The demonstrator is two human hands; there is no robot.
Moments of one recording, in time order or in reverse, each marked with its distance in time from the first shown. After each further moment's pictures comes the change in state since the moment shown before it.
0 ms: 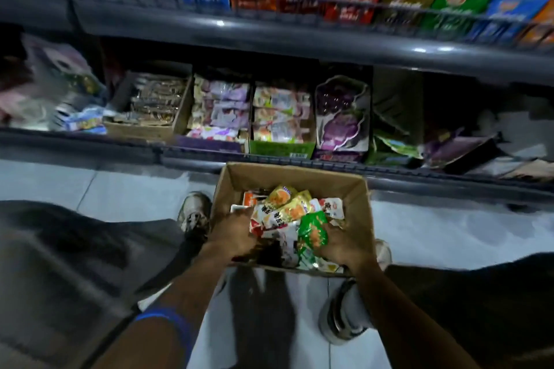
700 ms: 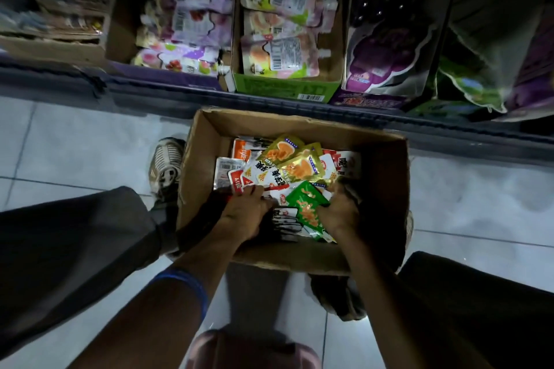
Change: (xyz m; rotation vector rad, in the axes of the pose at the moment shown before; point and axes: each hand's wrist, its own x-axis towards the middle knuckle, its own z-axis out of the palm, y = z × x) left_hand 0.097 -0.008 0.104 0.501 -0.319 0.230; right_hand 0.097 0.017 0.059 0.123 0.196 0.316
